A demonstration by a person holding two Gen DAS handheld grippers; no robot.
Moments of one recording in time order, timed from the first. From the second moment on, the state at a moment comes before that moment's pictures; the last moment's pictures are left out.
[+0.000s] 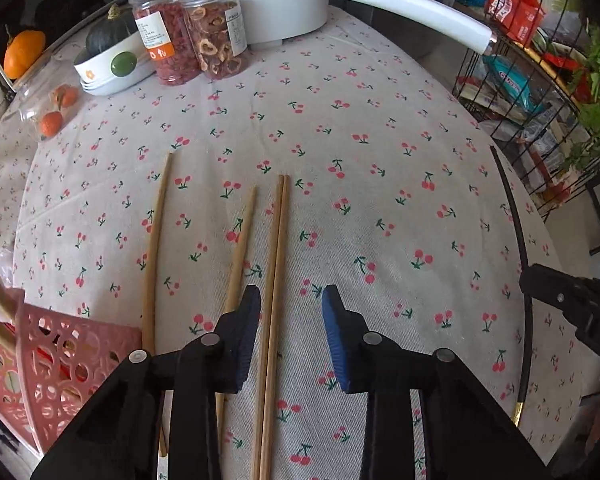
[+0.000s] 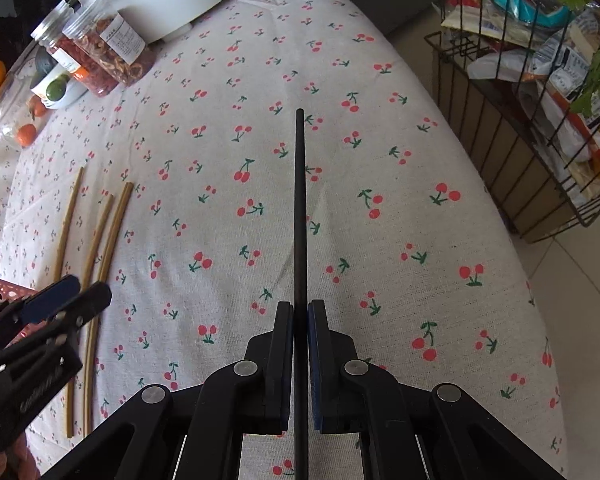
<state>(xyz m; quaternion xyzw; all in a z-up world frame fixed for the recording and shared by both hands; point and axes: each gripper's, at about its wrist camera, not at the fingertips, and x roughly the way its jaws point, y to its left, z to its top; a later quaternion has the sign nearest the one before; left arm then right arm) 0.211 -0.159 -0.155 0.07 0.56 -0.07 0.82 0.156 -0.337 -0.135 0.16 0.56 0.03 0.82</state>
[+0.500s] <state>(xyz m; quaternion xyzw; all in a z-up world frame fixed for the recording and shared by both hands) 0.226 -0.158 -0.165 0.06 0.58 -0.06 0.81 0.153 -0.334 -0.123 0.17 0.54 0.05 0.82</state>
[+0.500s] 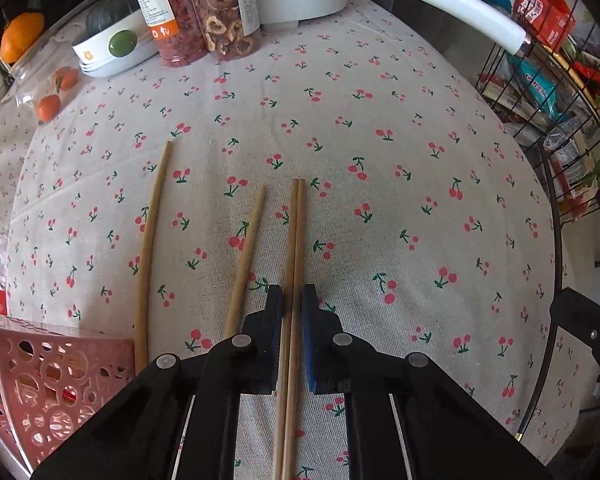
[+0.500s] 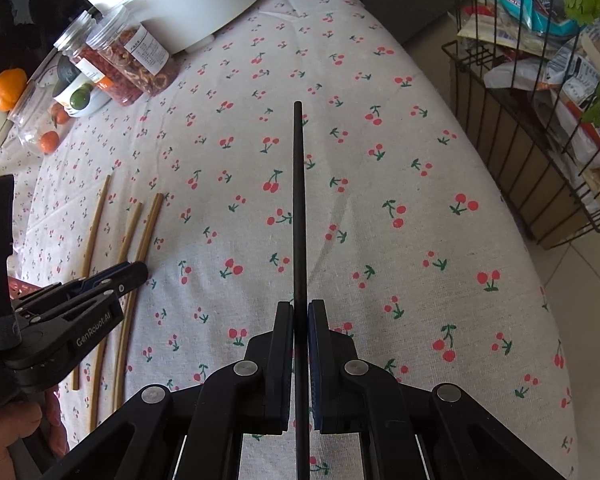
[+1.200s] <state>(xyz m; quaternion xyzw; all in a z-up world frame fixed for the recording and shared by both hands) 0.075 -0.103 -0.035 0.03 0.41 -0.18 0.89 0.086 -0.286 -0.039 0.14 0.42 0.09 0.89</state>
